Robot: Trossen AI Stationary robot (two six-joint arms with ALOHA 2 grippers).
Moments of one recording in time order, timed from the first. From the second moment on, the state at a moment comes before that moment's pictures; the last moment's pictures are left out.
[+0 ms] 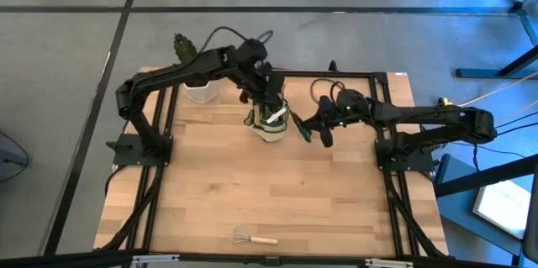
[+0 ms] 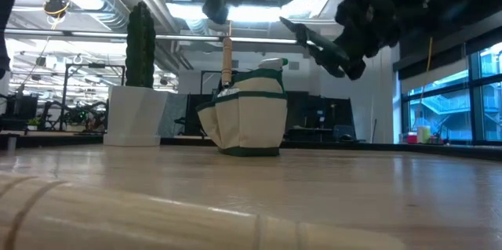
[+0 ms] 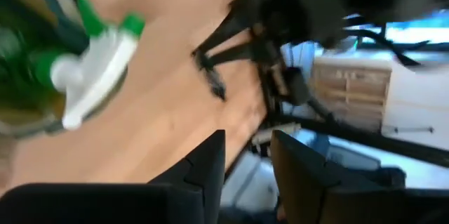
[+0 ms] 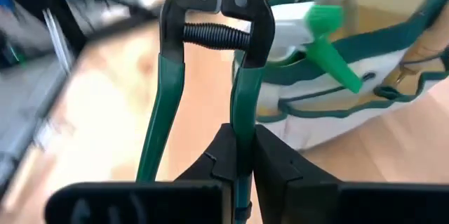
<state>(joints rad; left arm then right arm) 0.39 1.70 1.71 -0.75 0.55 -1.04 -0.28 1.15 0.57 0.11 -0.31 0.18</state>
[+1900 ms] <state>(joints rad) 0.35 1.78 1.80 -0.82 0.57 -1.04 -0.08 1.17 0.87 -0.38 0.08 -0.01</state>
